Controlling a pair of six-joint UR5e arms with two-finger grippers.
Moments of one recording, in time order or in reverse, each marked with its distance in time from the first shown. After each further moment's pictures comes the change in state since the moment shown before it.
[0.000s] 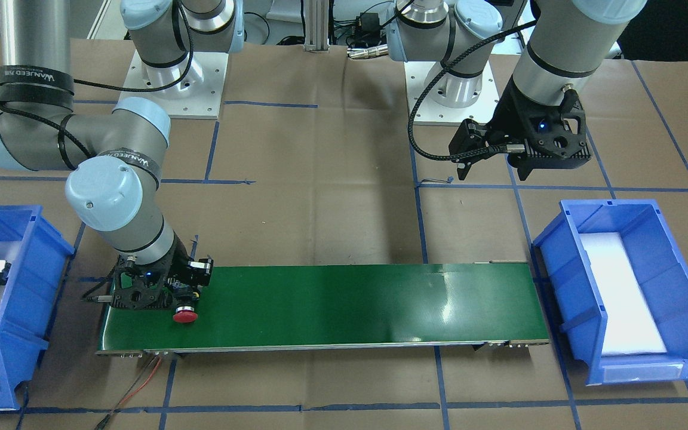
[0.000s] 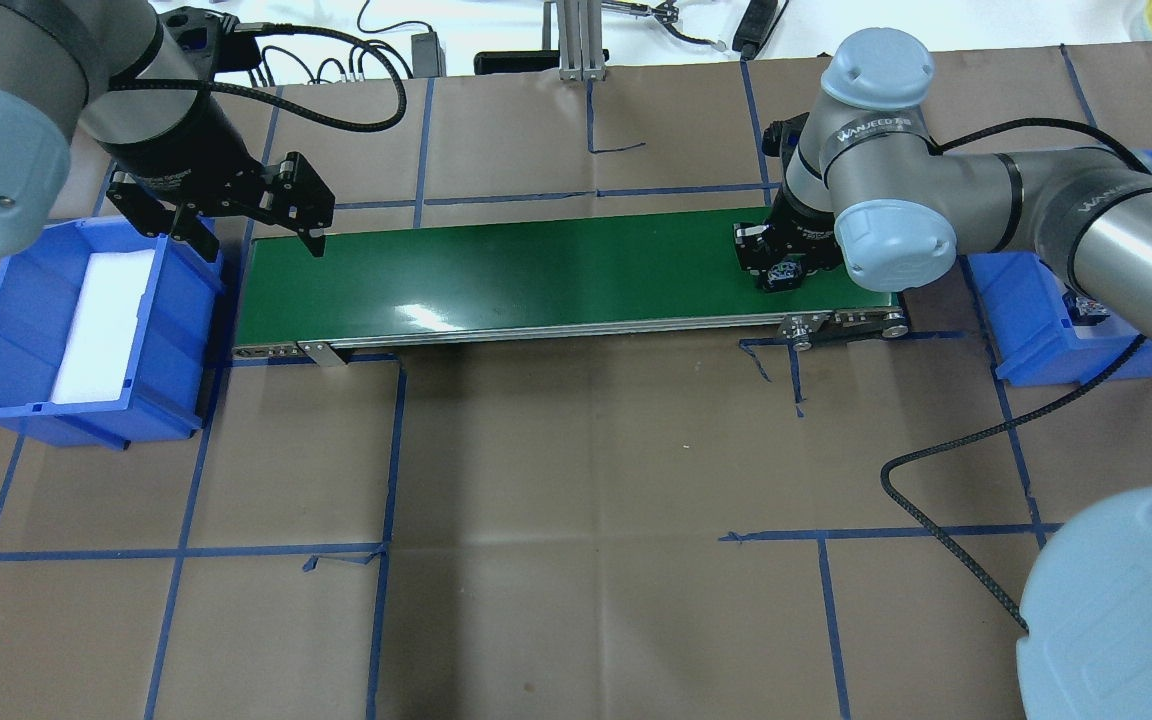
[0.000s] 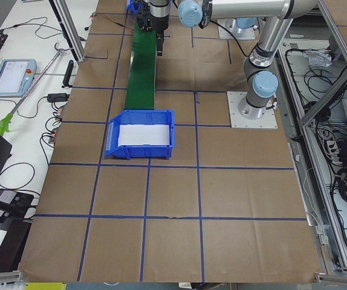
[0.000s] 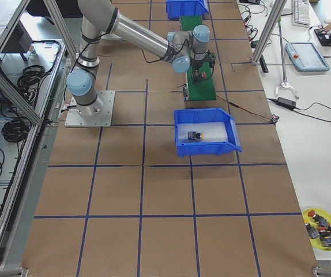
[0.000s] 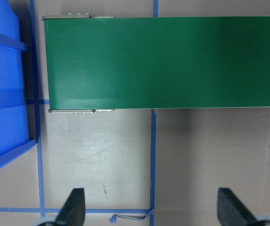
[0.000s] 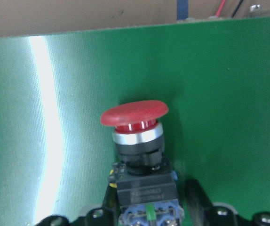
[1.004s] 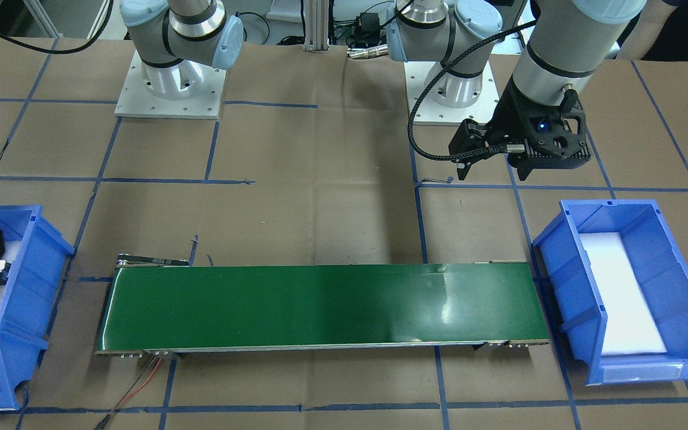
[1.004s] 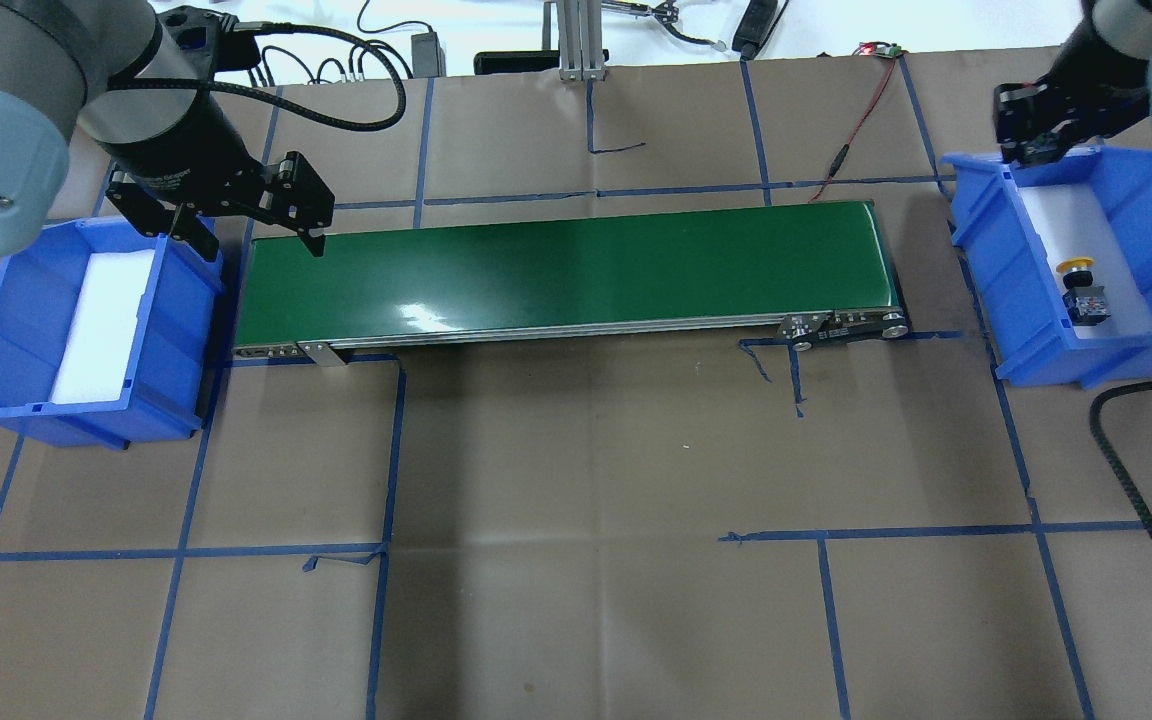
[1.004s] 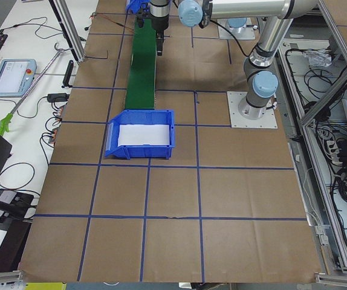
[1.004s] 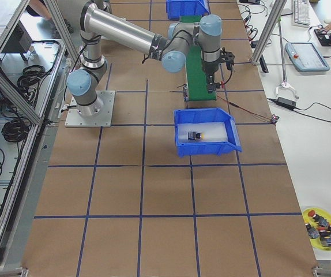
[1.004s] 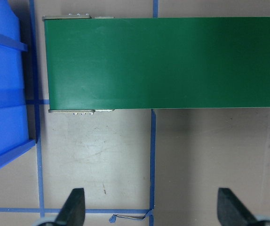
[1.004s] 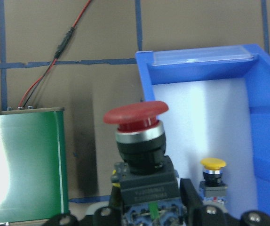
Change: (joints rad) left arm 0.000 0.001 0.000 0.000 -0.001 0.000; right arm -0.369 -0.147 -0.203 0.186 -0.050 -0.362
